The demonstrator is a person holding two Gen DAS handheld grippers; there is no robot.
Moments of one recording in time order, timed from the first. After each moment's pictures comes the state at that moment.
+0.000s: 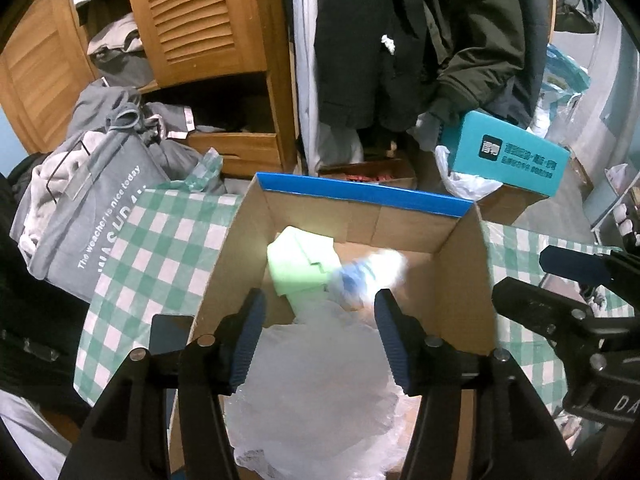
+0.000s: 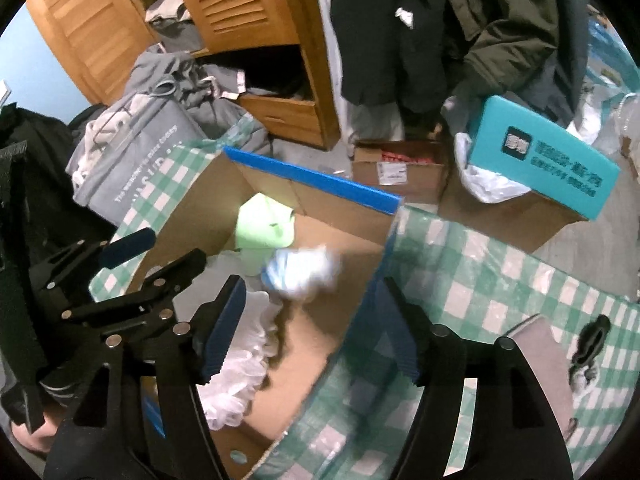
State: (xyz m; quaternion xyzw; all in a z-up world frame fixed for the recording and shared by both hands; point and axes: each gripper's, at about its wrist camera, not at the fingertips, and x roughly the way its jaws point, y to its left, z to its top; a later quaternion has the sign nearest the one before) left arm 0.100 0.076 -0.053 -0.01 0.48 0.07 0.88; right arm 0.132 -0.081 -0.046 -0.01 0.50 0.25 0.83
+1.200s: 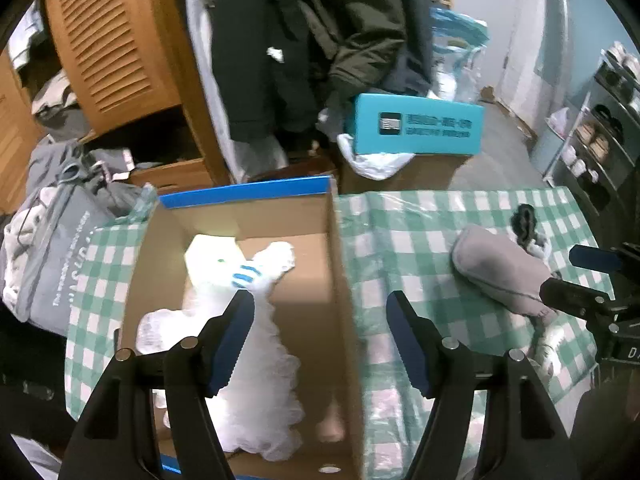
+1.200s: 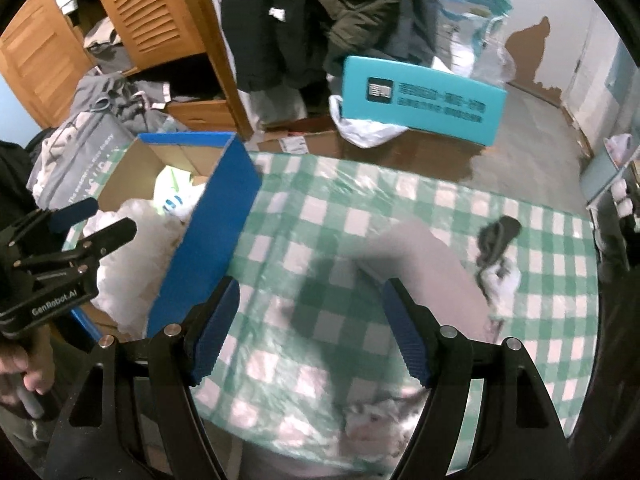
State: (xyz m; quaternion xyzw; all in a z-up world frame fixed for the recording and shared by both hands) left arm 0.058 -0.026 -0.033 0.05 0.47 -0.04 0.88; right arm 0.052 -0.232 -0.040 0.00 0.51 0.13 0.85
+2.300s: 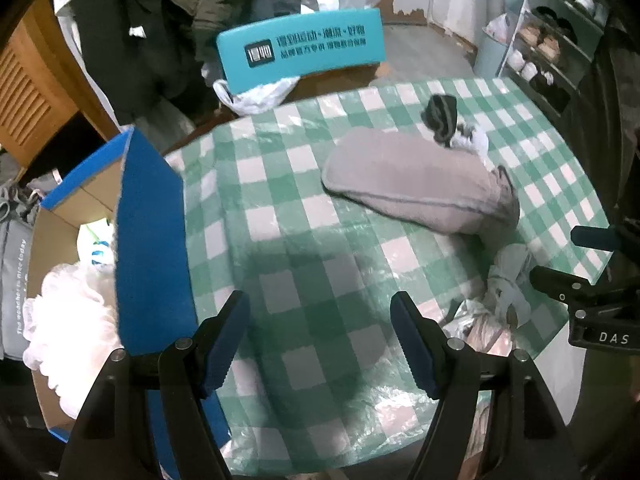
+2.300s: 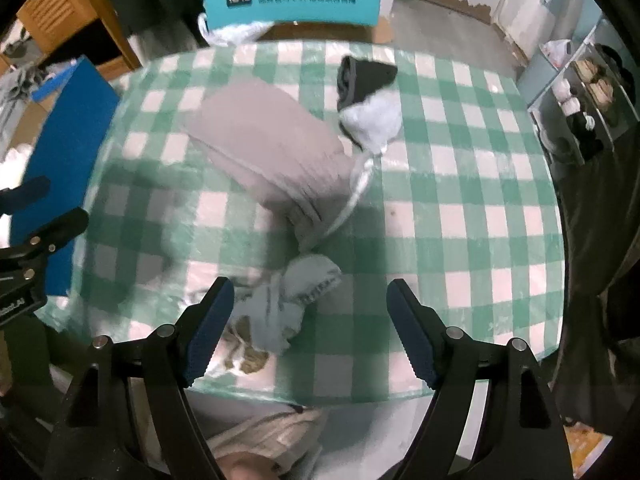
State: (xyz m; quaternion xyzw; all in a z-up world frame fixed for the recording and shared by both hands) left arm 0.025 -0.165 -0.111 0.14 0.54 -0.13 0.82; right arm -0.008 -0.358 -0.135 0.01 0.61 0.01 0.79
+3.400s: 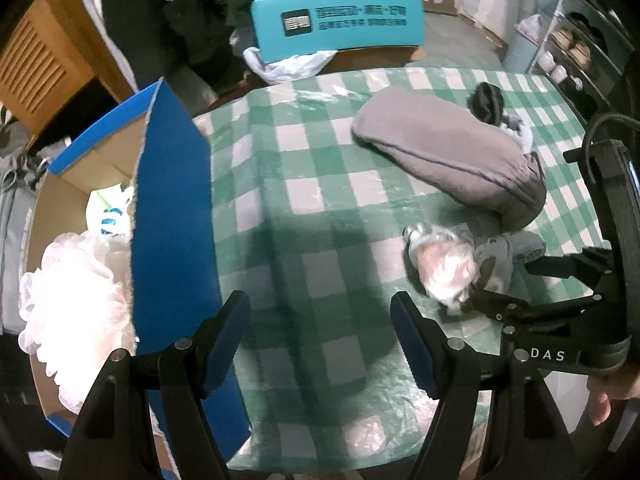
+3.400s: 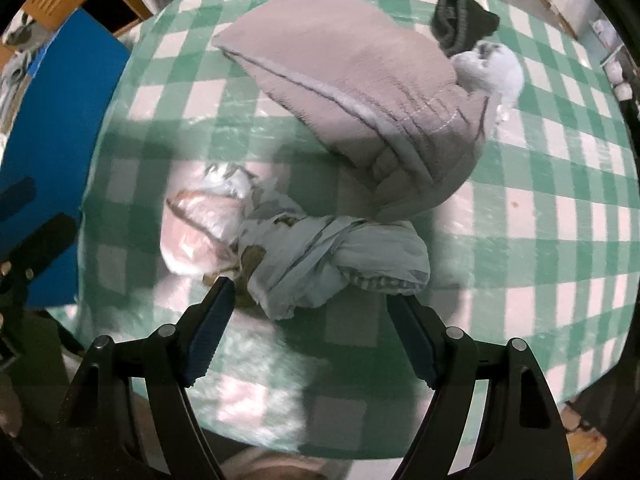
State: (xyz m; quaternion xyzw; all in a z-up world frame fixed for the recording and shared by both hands) left arm 0.042 -0.129 -0.128 0.12 0.57 -0.08 0.81; right arm 0.029 -0.309 -0.198 0.07 0.66 0.07 0.75
